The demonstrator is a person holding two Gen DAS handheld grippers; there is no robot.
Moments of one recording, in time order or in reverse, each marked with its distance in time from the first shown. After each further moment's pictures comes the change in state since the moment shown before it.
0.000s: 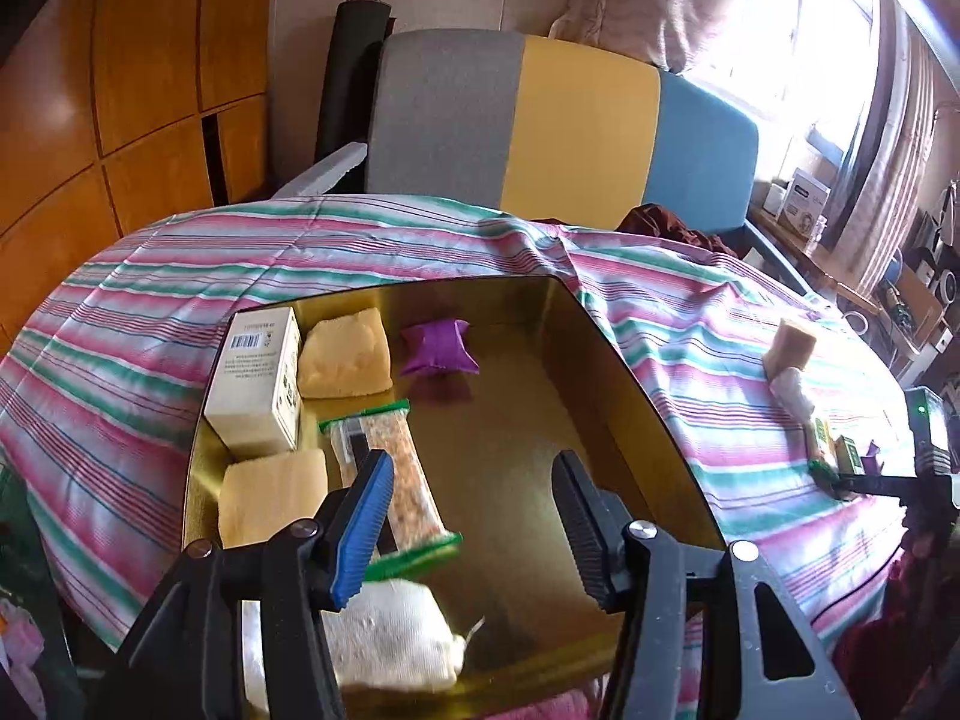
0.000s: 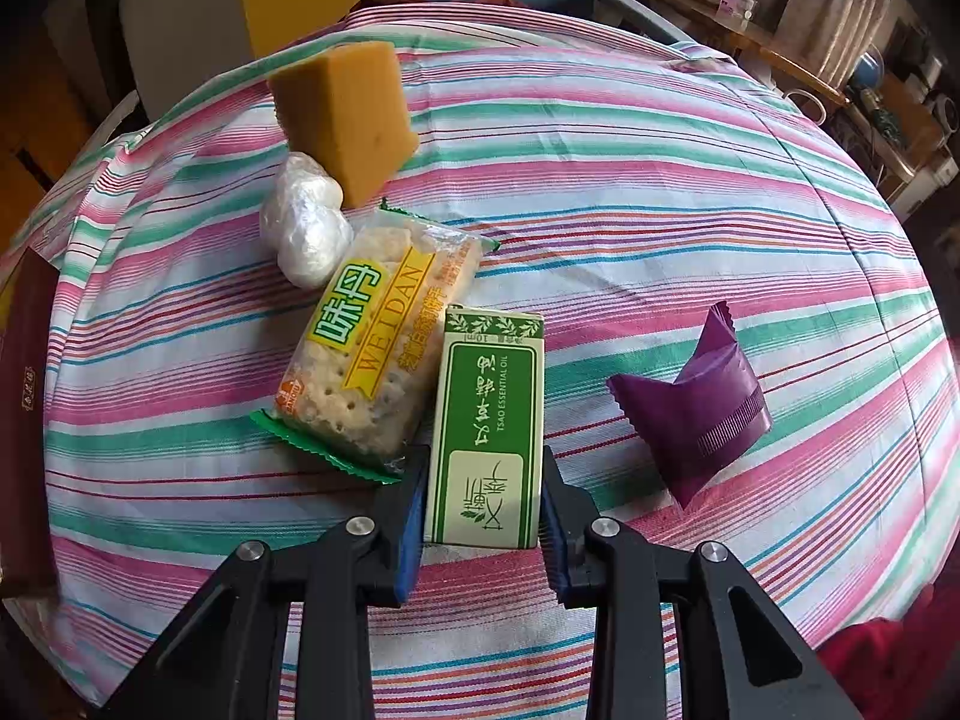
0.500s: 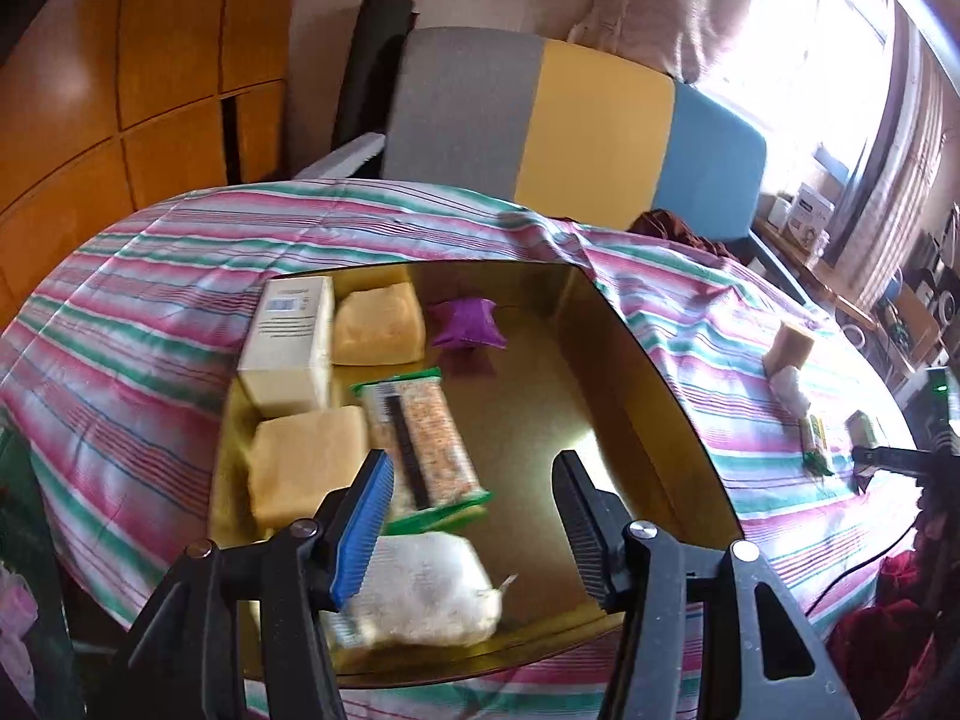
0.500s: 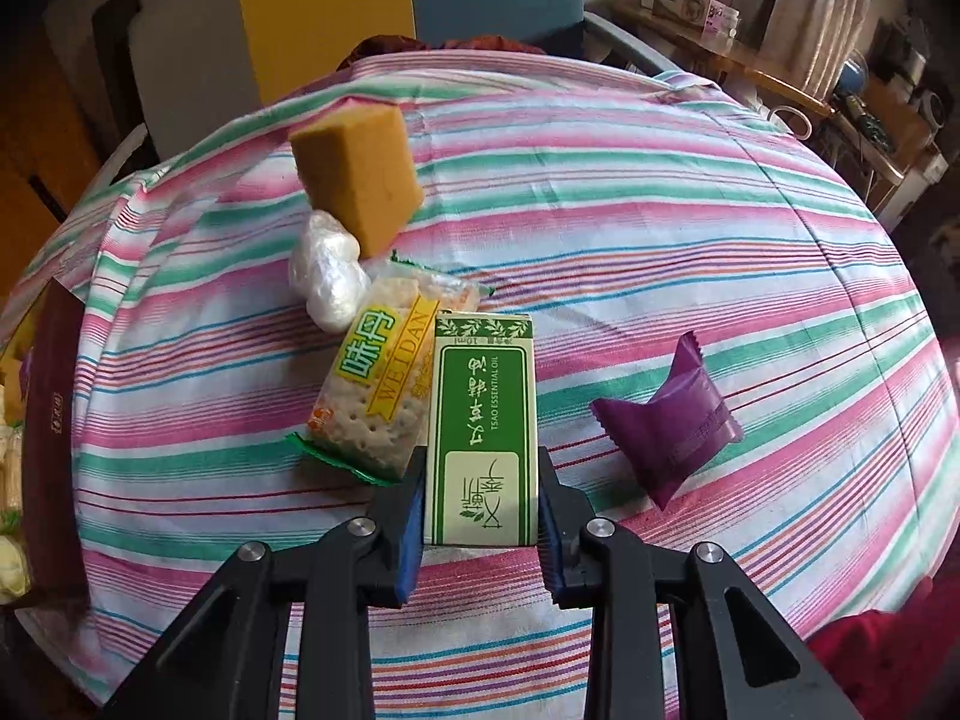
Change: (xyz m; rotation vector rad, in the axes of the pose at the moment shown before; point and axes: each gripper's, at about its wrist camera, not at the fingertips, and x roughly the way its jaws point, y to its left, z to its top) left arm -0.017 0.028 -0.019 -0.063 -0.004 -0.003; right arm -0.029 -0.014 -0.001 0.030 -0.097 0.011
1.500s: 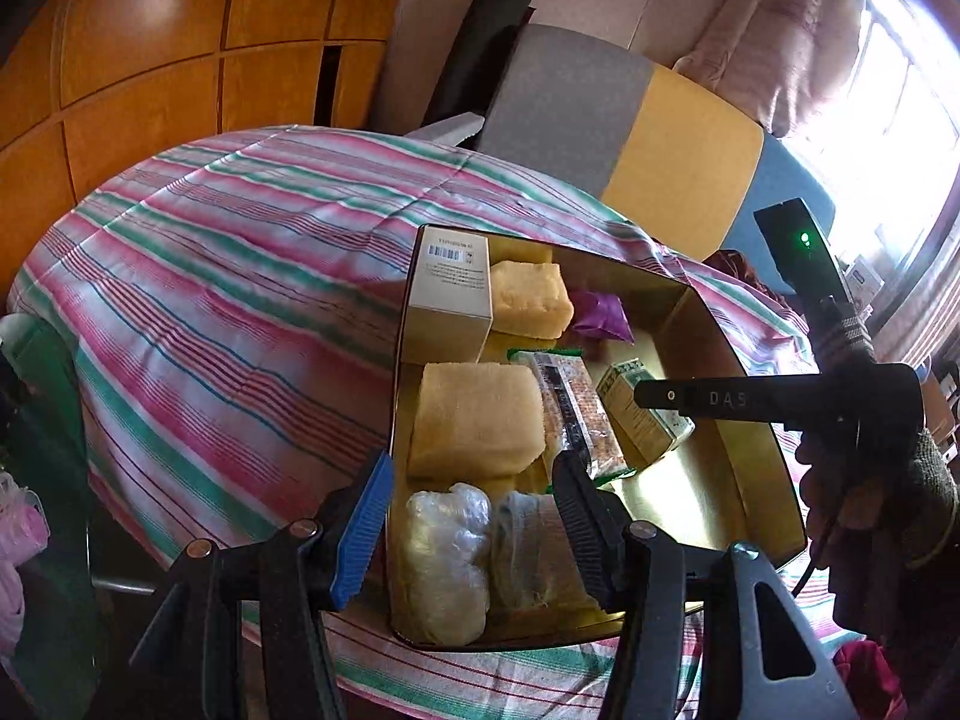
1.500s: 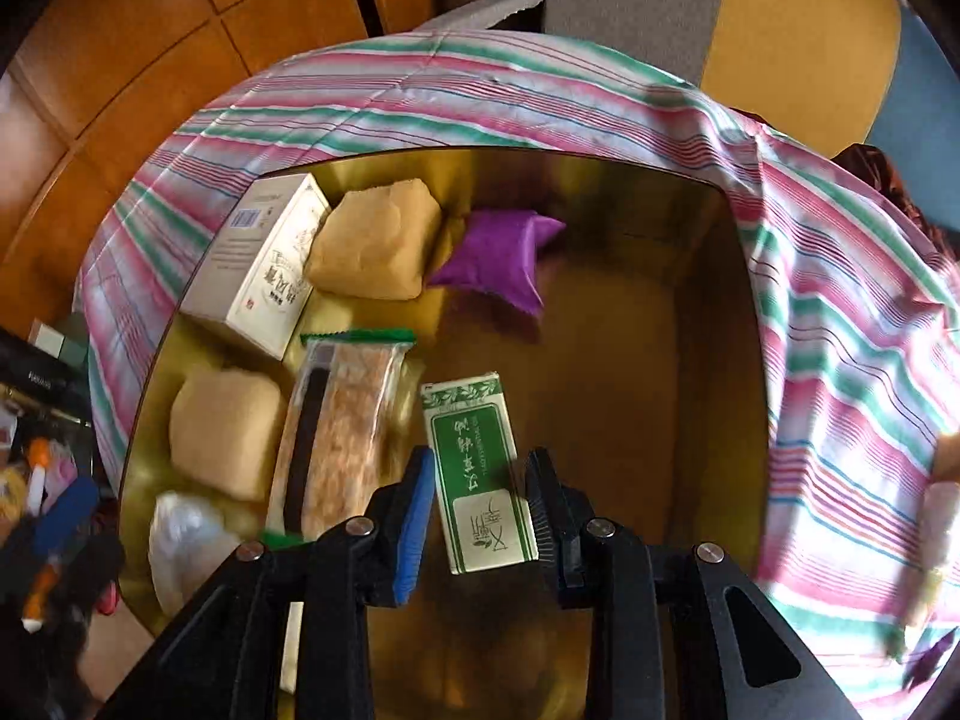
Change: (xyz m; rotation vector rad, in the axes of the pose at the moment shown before) left arm -0.007 0.087 -0.020 -0.198 0.026 0.041; right arm 0.004 0.445 -0.015 -0.581 0.126 0.348
